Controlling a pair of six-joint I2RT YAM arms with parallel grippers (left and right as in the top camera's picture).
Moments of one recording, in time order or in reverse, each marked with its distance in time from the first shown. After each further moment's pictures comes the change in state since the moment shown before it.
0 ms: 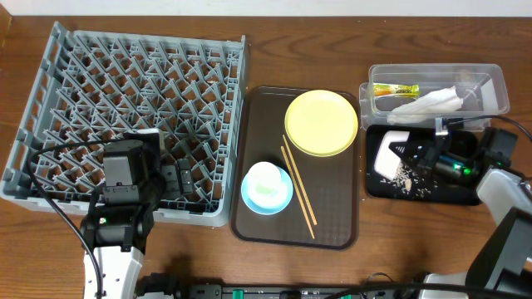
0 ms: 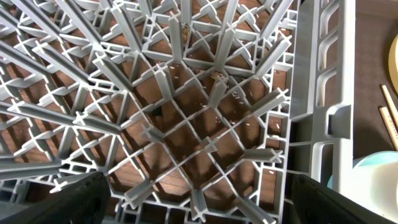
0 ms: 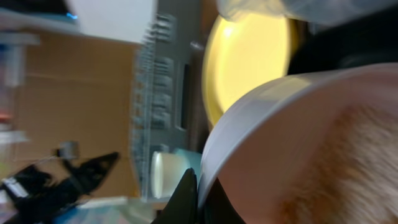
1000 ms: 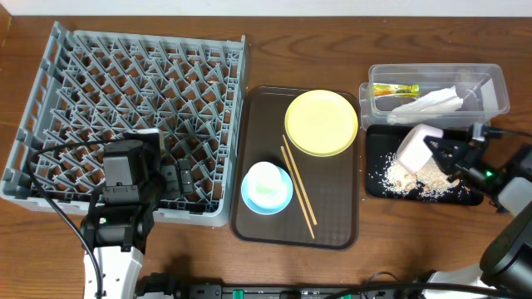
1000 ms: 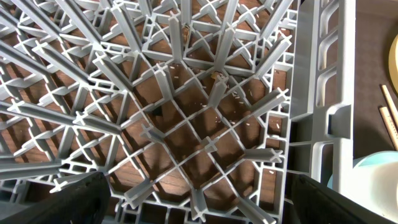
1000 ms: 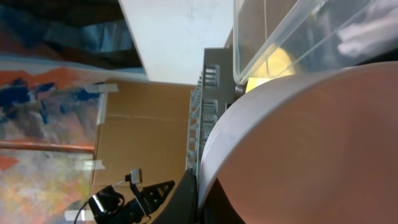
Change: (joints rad) left arm 0.000 0.000 0.000 0.000 0.000 0.000; right arm -0.206 0.112 -0.002 0.185 -0.237 0.166
